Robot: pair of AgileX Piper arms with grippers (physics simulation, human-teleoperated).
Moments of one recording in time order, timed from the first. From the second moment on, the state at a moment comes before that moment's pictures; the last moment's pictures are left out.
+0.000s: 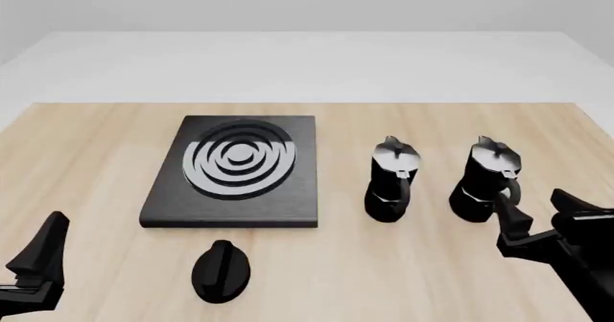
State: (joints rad) left arm 0.00 0.03 0.00 -0.03 0.00; right arm 0.00 0.94 -0.03 -0.65 -0.09
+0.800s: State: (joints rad) left arm 0.00 0.03 0.00 -0.03 0.00; right arm -0.04 1.20 -0.08 -0.81 -0.09
